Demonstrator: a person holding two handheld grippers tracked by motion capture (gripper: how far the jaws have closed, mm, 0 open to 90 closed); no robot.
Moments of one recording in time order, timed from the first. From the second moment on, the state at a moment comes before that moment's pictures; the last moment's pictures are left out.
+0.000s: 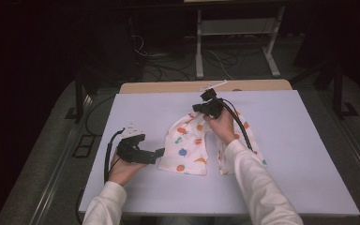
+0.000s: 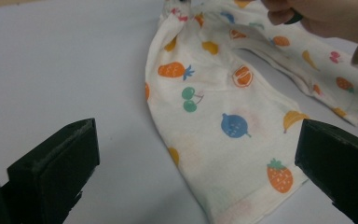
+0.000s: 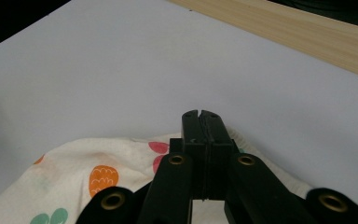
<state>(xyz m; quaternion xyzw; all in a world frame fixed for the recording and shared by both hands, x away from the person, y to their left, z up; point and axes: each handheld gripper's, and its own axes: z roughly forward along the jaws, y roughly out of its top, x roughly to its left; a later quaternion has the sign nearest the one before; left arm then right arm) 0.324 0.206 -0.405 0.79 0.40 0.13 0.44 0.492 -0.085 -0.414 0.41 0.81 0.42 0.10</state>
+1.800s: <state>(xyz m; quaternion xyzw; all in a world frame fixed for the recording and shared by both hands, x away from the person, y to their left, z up) 0.329 0.219 -0.442 0.80 0.45 -0.05 0.39 0.490 -0.081 -0.416 0.41 0.80 0.42 0.10</state>
